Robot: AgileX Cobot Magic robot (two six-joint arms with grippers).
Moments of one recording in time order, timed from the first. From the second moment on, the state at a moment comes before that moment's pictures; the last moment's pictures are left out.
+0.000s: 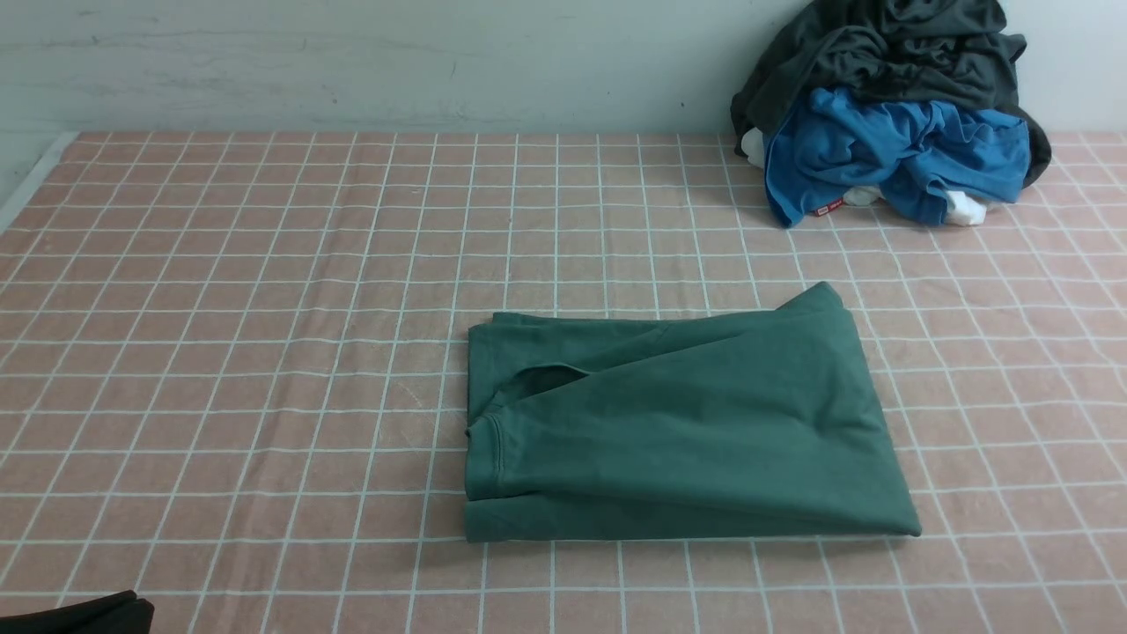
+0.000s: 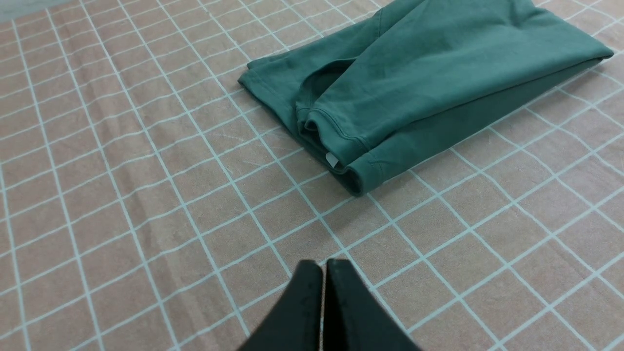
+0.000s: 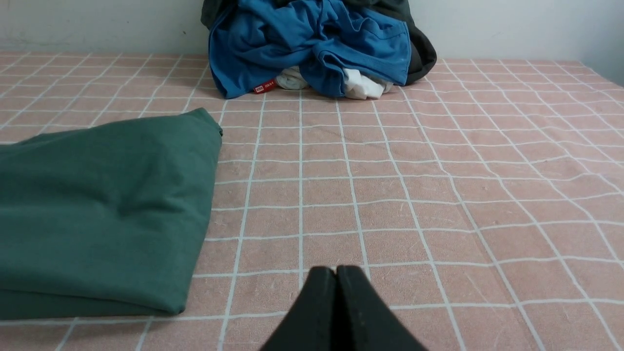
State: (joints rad) right arm -0.04 -0.01 0.02 -0.05 0.36 0.02; left arm -0.34 0.27 -0.41 -0.26 0.71 0.29
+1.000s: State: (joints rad) right arm -0.04 -0.01 0.02 -0.05 0.36 0.02; left arm -0.06 0.03 -0.06 0.01 0.10 -0.03
